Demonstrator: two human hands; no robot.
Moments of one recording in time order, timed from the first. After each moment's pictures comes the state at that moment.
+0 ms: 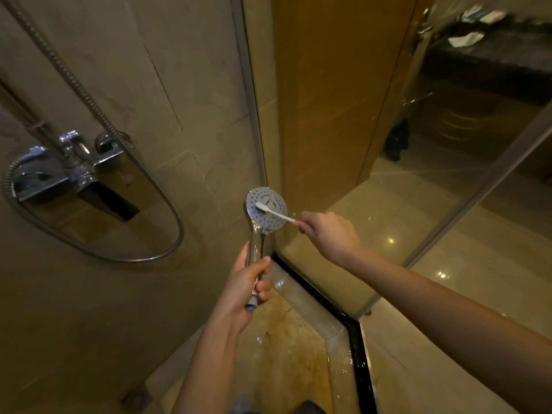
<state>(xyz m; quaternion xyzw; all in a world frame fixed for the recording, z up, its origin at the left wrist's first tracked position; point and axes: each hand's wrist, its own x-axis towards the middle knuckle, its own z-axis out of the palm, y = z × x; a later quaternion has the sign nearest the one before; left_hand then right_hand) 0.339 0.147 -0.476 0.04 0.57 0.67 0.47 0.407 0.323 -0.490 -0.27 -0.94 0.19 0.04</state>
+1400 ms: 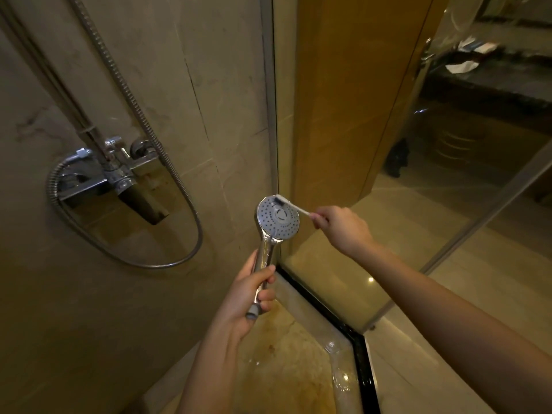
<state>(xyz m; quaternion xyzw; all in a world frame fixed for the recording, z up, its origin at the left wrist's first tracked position) 0.302 0.102 -0.480 0.05 0.52 0.68 0.52 0.375 0.300 -0.463 -0.34 -0.92 0.21 0.05</state>
